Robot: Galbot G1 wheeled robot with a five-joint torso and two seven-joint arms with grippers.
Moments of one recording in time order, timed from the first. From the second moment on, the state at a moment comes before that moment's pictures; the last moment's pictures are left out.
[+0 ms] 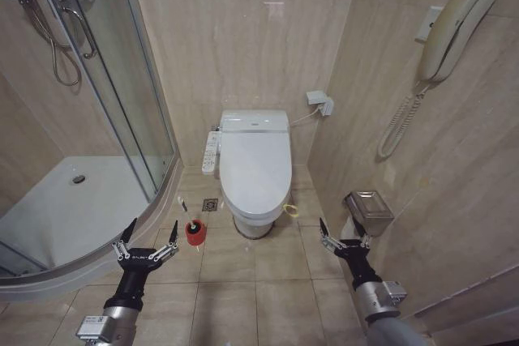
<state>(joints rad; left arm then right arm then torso) 1.70 -1.27 -0.60 -2.21 -0.20 -0.18 -0.08 -1.55 1.33 0.57 2.02 0.29 0.13 0.05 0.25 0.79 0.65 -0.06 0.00</state>
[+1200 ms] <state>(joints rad) 1.70 -1.27 -0.60 -2.21 -0.20 -0.18 -0.08 -1.59 1.34 0.59 2.06 0.29 0.18 0.03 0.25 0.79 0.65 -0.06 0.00</state>
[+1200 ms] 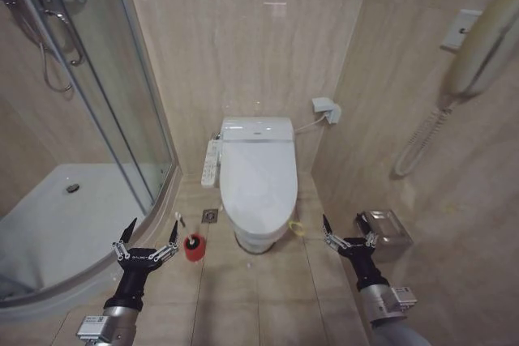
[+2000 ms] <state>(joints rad) 1.70 -1.27 -0.60 -2.21 -0.20 -0.18 -0.08 -1.56 1.36 0.53 1.77 0.26 0.25 0.03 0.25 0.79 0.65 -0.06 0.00</state>
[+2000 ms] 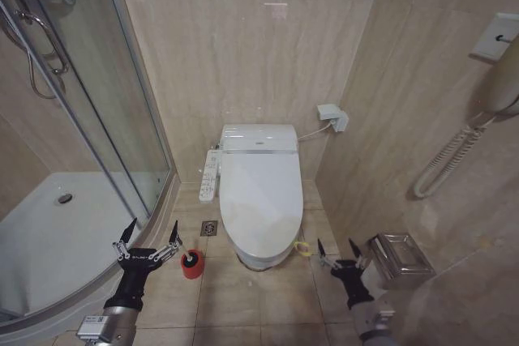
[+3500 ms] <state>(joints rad) 1.70 -1.27 -0.60 -2.21 -0.20 -0.18 -0.08 -1.21 1.40 0.44 1.18 0.17 0.42 0.01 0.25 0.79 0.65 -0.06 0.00</state>
